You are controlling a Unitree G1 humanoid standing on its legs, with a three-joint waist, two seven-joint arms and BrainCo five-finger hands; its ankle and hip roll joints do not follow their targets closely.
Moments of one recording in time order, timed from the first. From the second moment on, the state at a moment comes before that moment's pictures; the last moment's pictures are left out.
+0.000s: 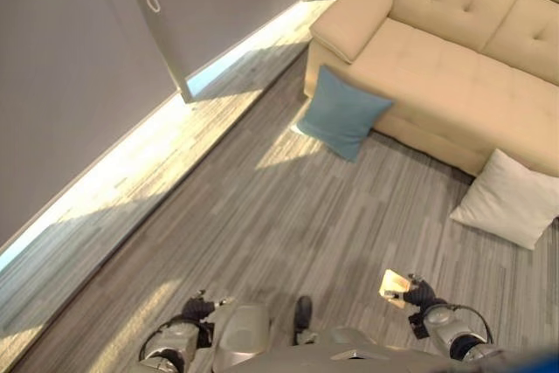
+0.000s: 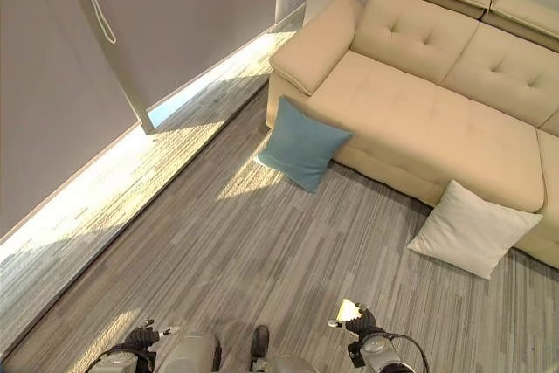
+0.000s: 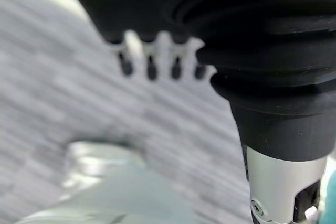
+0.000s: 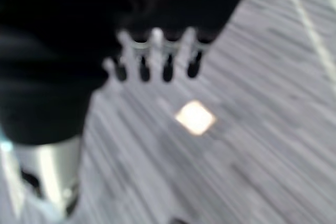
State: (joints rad) left arm -0.07 0.28 -0.16 1.24 -0.24 -0.07 0.09; right arm -0.14 -0.26 0.30 1.21 0.03 -0.05 -0.18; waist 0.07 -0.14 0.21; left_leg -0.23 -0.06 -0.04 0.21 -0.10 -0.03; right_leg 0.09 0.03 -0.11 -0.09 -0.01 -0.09
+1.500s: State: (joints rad) left arm -0.08 0.27 -0.17 1.26 -0.21 -0.06 0.07; right arm -0.12 -0.30 0.32 1.20 0.01 -0.05 -0.18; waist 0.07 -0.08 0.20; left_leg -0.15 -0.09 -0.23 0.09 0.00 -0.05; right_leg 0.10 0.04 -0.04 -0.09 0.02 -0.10
